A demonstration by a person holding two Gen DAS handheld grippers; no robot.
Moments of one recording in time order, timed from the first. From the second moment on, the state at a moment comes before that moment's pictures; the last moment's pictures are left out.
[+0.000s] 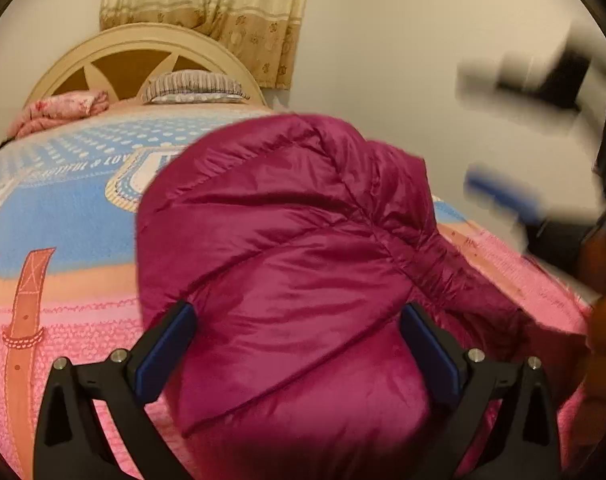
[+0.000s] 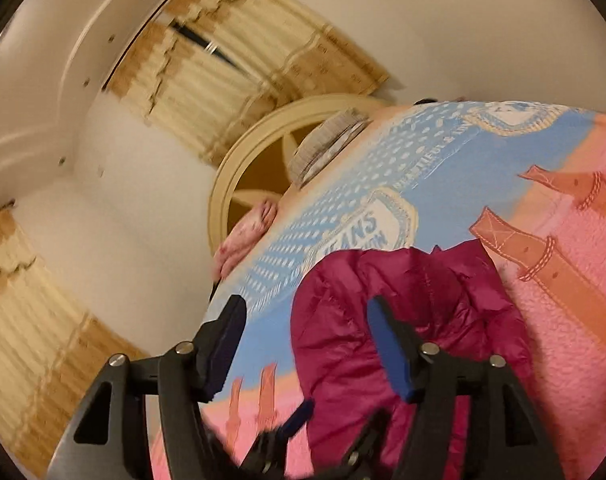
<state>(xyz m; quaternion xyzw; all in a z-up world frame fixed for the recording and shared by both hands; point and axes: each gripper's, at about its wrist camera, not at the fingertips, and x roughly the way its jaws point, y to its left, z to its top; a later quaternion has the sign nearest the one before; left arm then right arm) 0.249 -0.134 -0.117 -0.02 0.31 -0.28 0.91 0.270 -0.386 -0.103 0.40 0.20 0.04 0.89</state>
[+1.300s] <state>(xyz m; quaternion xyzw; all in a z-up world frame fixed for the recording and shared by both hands) 0.372 -0.242 -0.159 0.09 0.39 -0.19 0.90 0.282 -0.435 -0.221 0.35 0.29 -0.18 0.87</state>
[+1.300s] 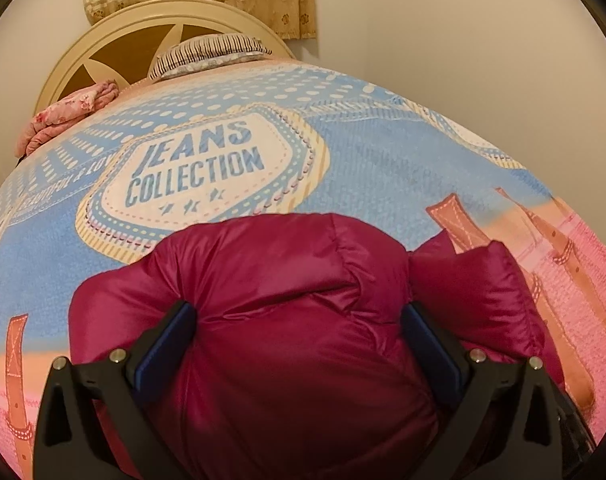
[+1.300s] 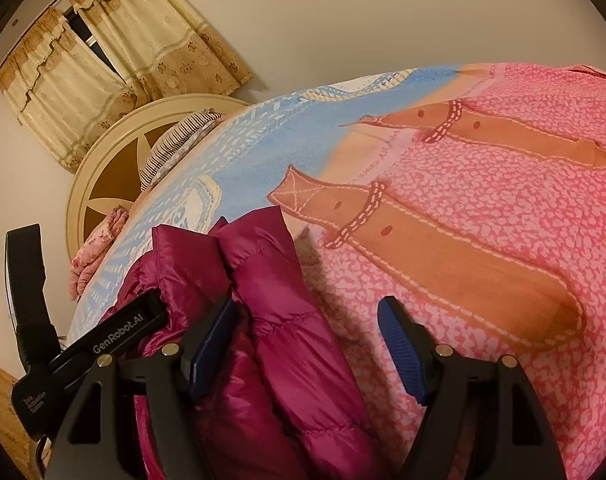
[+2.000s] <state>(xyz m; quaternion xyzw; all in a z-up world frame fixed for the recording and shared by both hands) 0.373 -0.249 -0.164 0.10 0.38 -0.18 0.90 0.287 -0.432 -0.219 0.34 0.29 -0.18 0.87</state>
